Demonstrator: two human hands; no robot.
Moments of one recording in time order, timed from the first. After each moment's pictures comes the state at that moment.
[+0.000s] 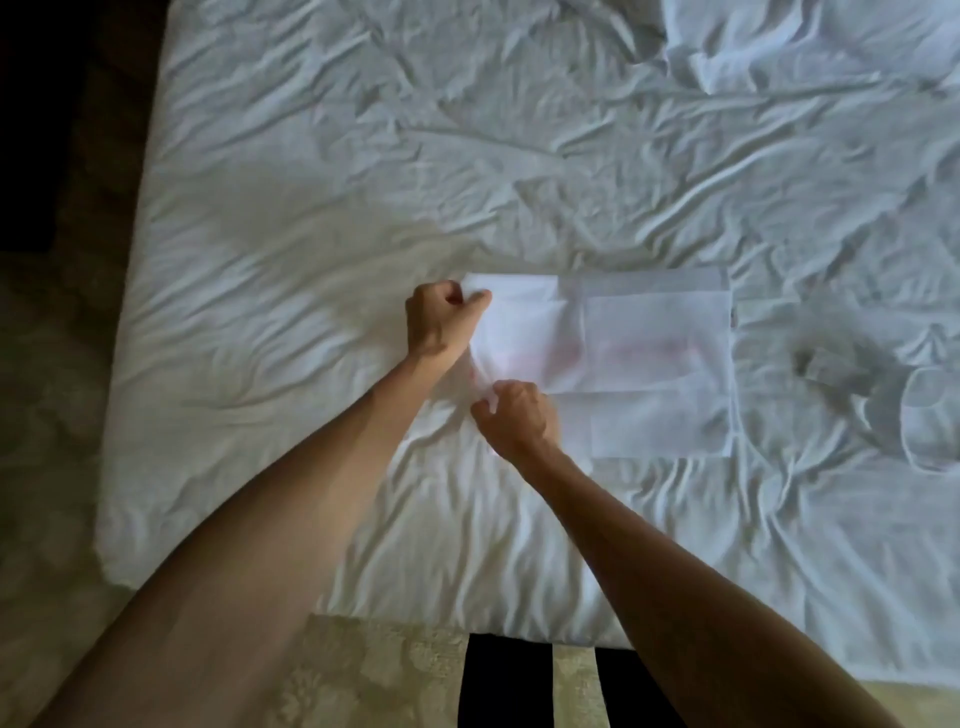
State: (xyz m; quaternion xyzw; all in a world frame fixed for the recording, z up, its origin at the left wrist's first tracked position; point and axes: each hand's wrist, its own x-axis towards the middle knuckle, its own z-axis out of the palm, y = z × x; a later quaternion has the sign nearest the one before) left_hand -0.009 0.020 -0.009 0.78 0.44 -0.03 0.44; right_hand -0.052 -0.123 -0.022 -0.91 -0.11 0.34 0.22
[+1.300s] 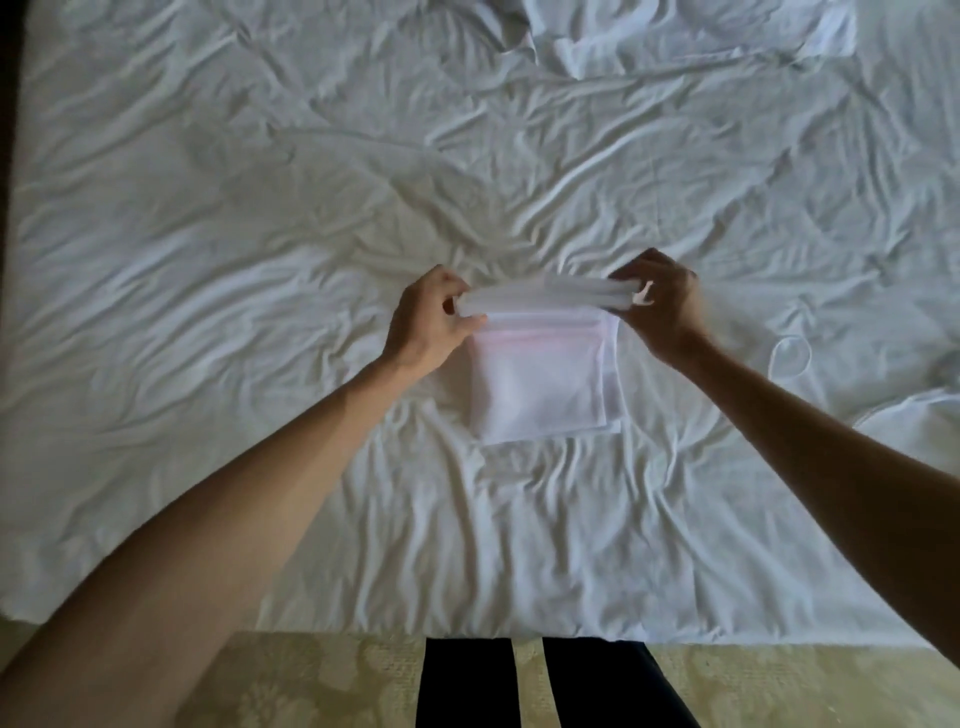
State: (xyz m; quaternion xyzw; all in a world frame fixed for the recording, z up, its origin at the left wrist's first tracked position) left_hand 0.038 -0.092 -0.017 0.90 0.17 -0.03 0.40; right_hand 0.152 -0.368 -0.018 -0.89 -0.19 0.08 0.41
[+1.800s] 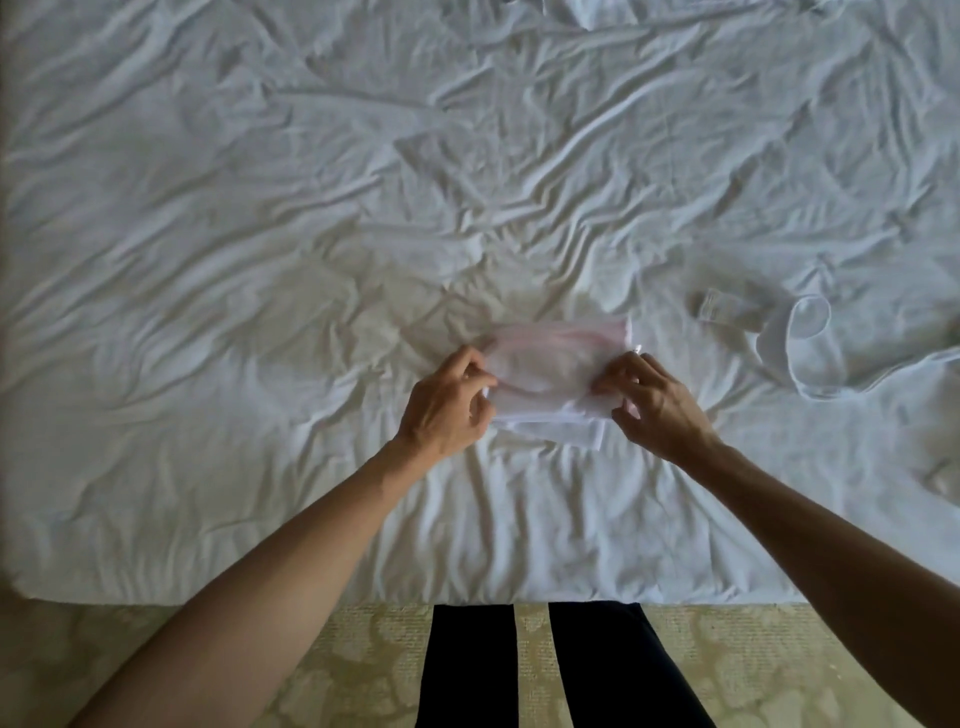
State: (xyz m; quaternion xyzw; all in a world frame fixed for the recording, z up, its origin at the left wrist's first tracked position) left_hand -0.081 -0.131 -0.054 0.96 0.02 -0.06 0.28; right_hand 0.020 -0.420 -0.063 -0.89 -0.39 0.11 0.23
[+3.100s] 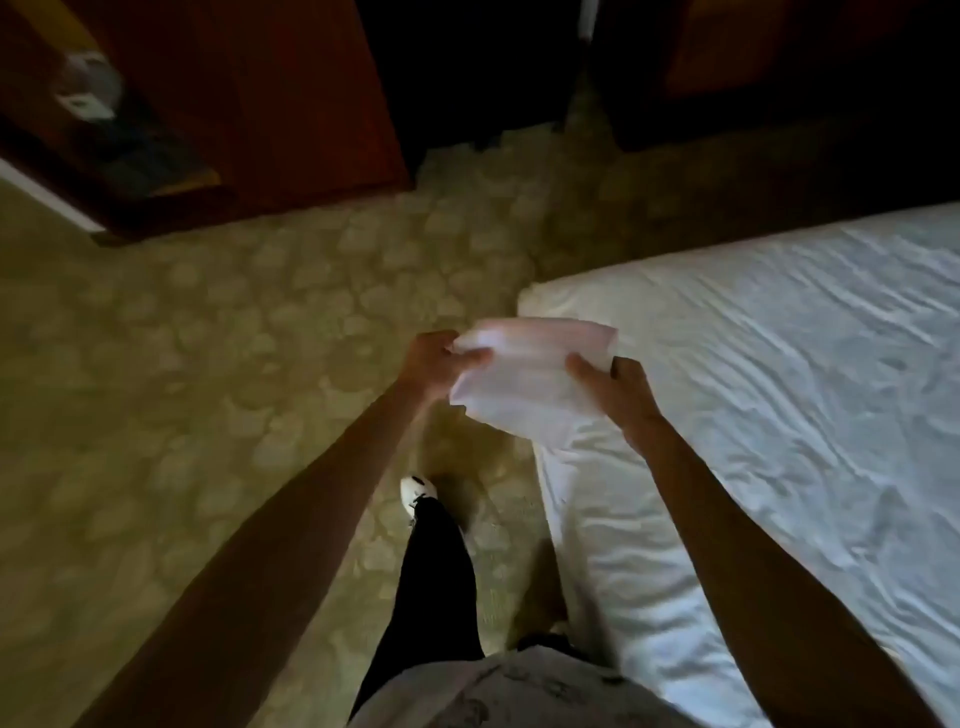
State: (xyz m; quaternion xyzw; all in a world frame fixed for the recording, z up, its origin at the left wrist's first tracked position) left_hand -0.567 -0.034 0.287 0.42 0.74 0.25 0.47; right_hand -0.315 -0.026 0.283 -0.69 -0.43 0.55 0.21
